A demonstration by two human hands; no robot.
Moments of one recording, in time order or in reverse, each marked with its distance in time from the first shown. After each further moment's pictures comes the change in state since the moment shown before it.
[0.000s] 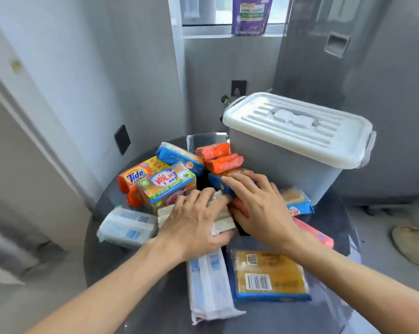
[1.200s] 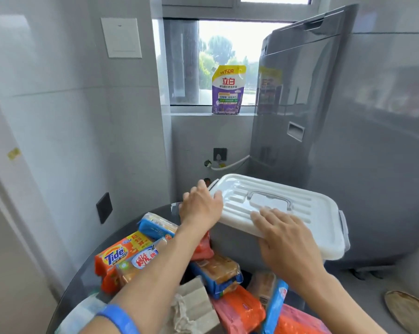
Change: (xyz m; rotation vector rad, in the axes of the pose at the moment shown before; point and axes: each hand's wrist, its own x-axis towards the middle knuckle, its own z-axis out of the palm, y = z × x) left_hand 0.174 -0.005 -0.069 -0.429 0.230 -0.519; right_hand 0.037 0.038 -0.091 -0.428 0.001 0.204
